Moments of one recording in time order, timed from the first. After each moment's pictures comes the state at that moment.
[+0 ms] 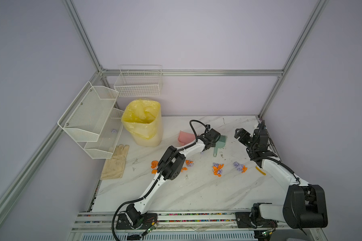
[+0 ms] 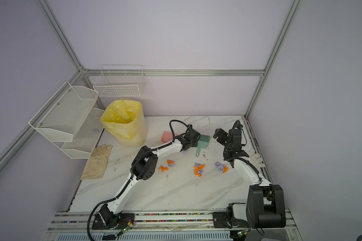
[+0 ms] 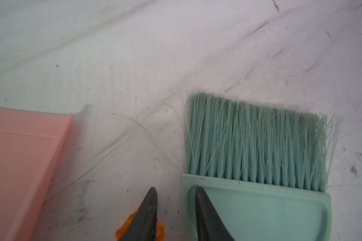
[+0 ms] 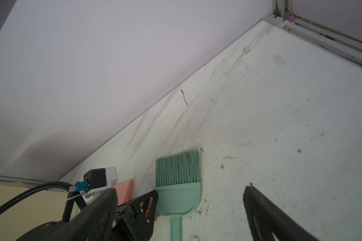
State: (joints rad) left arm -0.78 2.57 2.18 -0.46 -0.34 -0.60; right arm 0.05 1.31 0.79 0.11 -0.03 0.67
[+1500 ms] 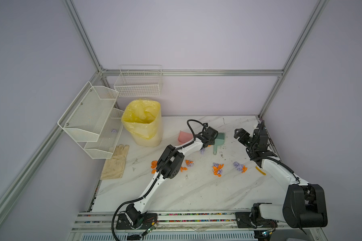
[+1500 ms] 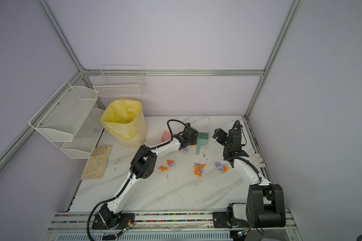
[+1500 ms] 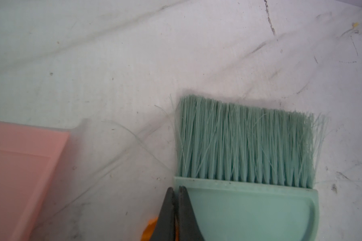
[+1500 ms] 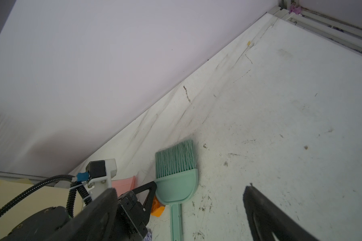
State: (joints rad) left arm -0.74 2.58 2.18 -0.41 -0.27 -0.66; right arm 0.05 1.31 0.79 0.11 -0.05 0.68
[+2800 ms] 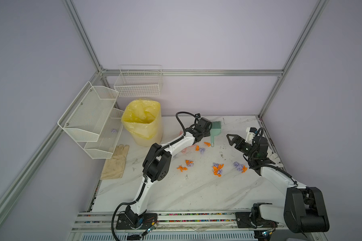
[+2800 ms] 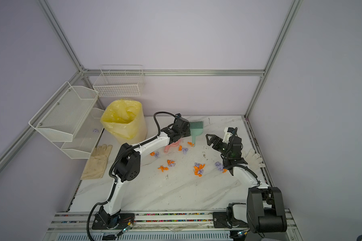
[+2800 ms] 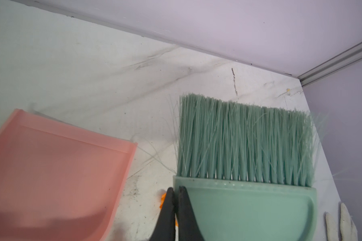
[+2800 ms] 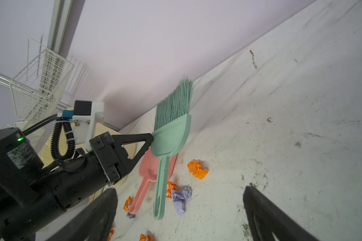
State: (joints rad) left arm -0.70 2.24 1.94 -0.41 -0.30 -0.73; right arm 0.05 1.25 0.59 0.40 -0.44 0.69
